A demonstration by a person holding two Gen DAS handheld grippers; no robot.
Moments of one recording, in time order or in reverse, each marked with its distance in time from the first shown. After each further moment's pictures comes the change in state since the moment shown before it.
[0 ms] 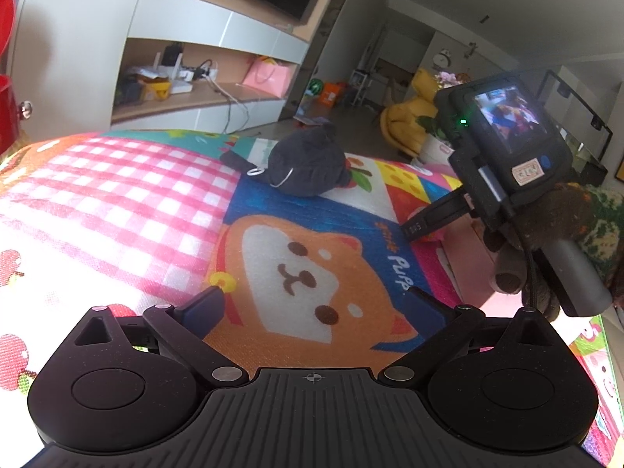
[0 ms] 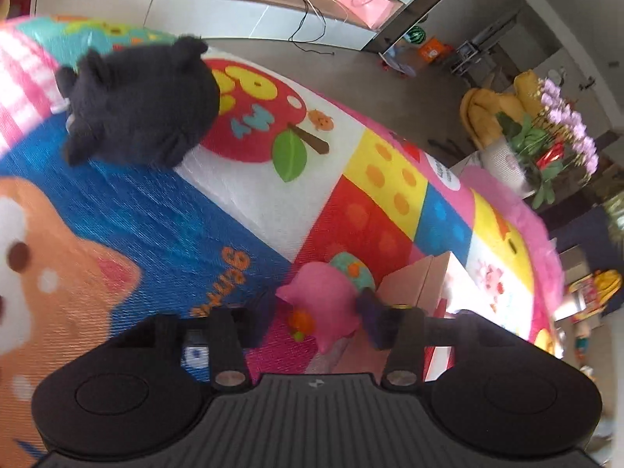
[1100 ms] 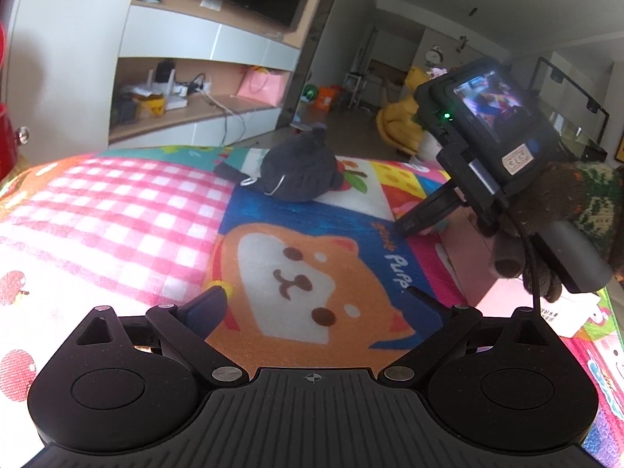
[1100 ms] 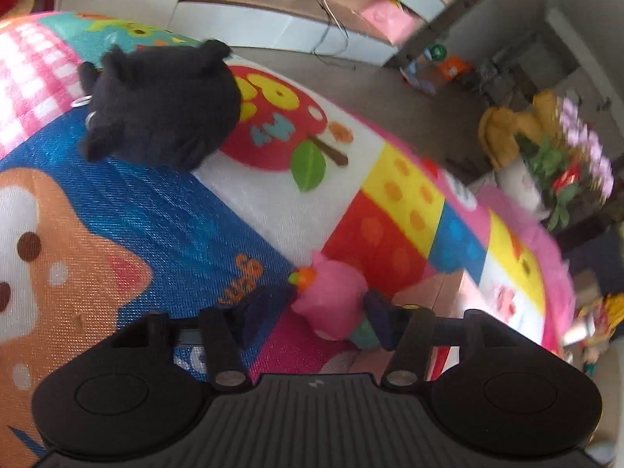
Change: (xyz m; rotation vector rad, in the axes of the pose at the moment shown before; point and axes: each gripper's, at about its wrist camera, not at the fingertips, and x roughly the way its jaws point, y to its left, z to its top) left arm -0.005 -0.009 -0.002 0.068 -0.019 0.017; right arm -0.002 0.001 -0.002 -0.073 -0.045 0.042
